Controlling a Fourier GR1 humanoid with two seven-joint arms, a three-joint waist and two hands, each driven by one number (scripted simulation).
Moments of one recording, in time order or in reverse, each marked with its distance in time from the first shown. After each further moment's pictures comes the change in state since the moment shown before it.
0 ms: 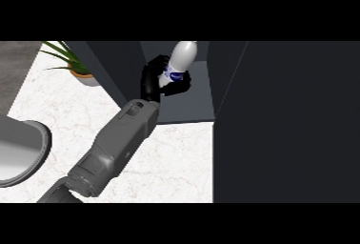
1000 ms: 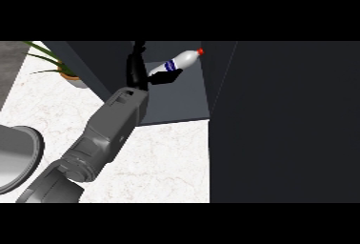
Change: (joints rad) left arm -0.144 0.037 0.081 0.245 -0.028 0.084 -0.132; right arm -0.023 -0.024 -0.016 0.010 -0.033 0.056 -0.008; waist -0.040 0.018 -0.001
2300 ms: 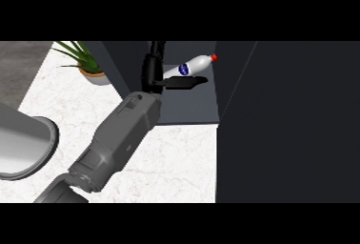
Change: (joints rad) left arm 0.107 -0.043 0.025 -0.283 0.086 -0.303 -0.123; right arm 0.038 0.029 0.051 -0.008 -0.025 -0.007 0.054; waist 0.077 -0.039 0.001
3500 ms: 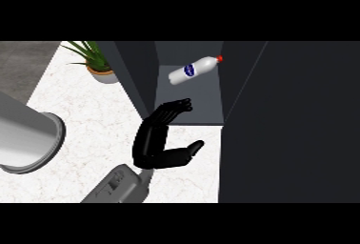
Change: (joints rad) left arm 0.675 0.099 -0.353 -0.917 0.025 -0.104 0.121; right arm 0.049 -0.055 0.049 -0.012 0.042 0.050 -0.057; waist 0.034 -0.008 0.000
